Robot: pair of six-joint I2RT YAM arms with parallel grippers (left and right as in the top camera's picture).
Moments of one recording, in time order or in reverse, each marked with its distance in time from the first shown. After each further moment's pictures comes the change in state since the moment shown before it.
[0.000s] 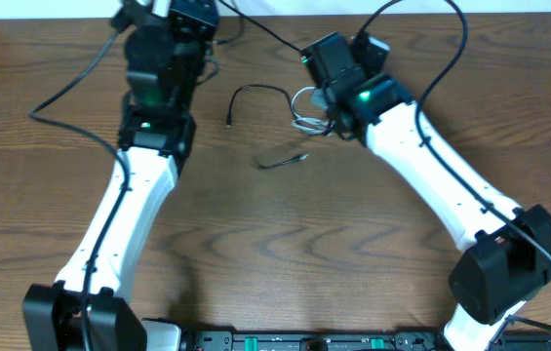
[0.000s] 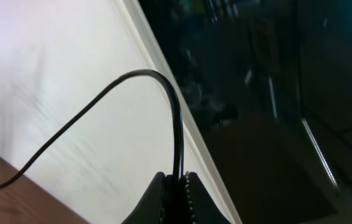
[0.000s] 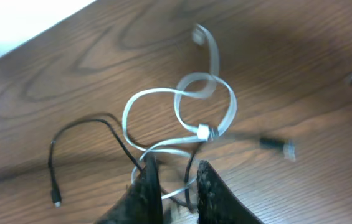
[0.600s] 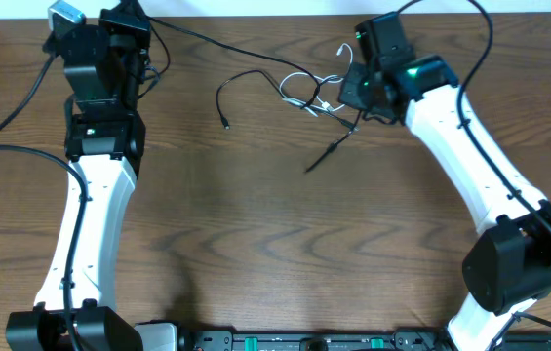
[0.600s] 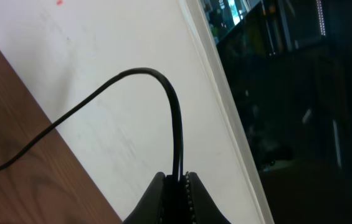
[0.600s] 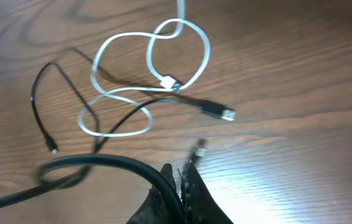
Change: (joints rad) left arm 0.210 -0.047 0.001 -0.237 -0.006 0.007; right arm -0.179 0.000 0.000 -0.052 -0.374 -0.240
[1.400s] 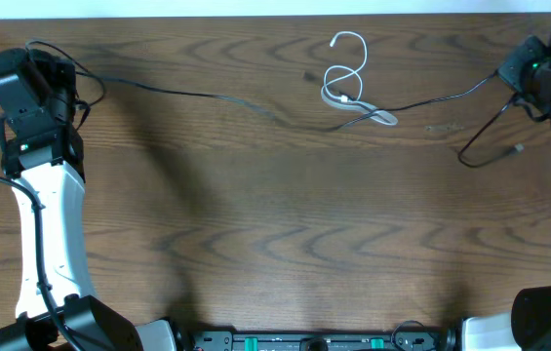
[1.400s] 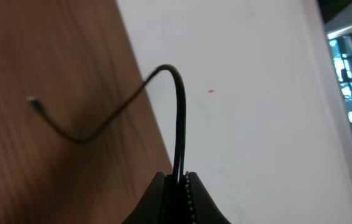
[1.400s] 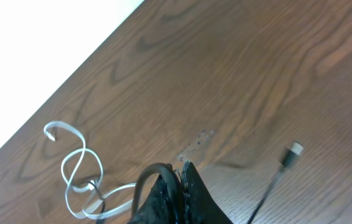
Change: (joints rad) left arm 0.303 0.000 0.001 -0.287 -0.022 0.103; right arm -0.513 -0.247 0.000 -0.085 0.073 -0.083
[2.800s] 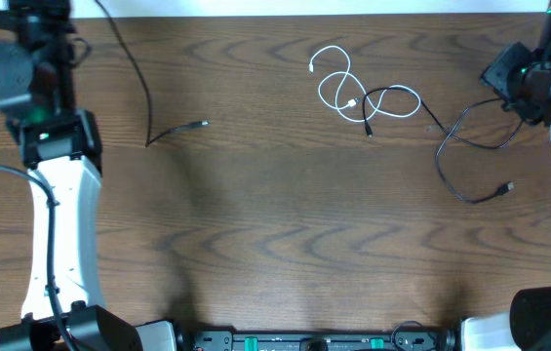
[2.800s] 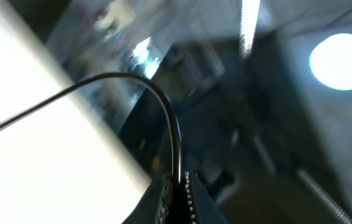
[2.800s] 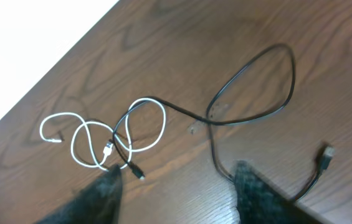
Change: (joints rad) left arm -0.133 -0.003 0.050 0.697 0.159 -0.031; right arm 0.045 0.000 0.000 -0.059 -0.084 -0.019
